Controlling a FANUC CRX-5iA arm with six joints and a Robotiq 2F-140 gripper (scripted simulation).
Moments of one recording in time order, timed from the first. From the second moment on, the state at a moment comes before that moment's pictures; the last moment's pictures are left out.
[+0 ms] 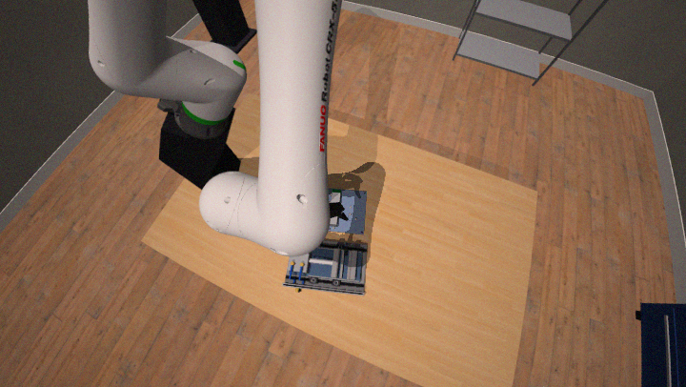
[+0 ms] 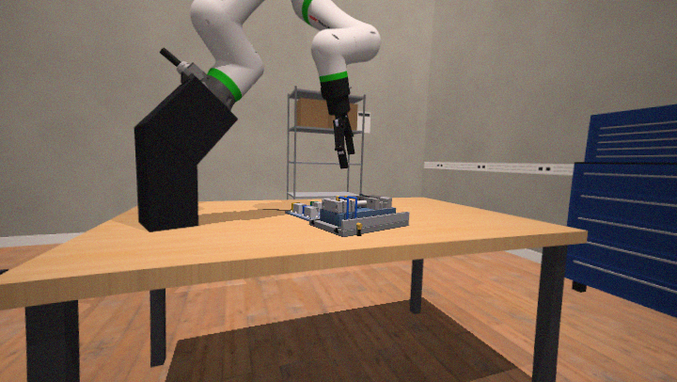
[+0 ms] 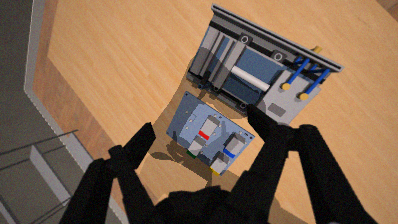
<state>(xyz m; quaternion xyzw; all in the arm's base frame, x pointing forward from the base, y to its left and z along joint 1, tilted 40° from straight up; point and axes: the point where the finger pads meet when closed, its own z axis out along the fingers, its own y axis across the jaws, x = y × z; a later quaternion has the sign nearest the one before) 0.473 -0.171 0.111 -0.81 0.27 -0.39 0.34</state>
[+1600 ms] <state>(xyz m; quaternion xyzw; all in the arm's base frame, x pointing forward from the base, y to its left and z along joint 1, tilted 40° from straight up) 0.473 -0.171 0.111 -0.81 0.27 -0.39 0.34</state>
